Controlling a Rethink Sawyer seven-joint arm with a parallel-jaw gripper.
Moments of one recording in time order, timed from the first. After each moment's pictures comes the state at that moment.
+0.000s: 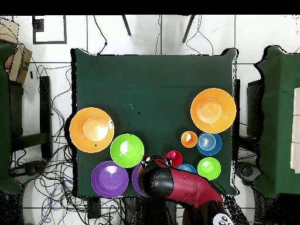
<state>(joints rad) -0.42 -0.89 0.03 2.19 -0.12 0.23 1.57</state>
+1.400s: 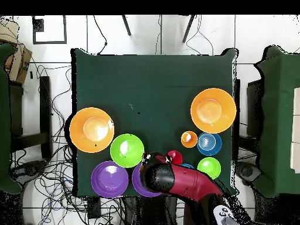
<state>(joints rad) -0.43 -0.84 0.04 2.16 -0.12 0.23 1.57</state>
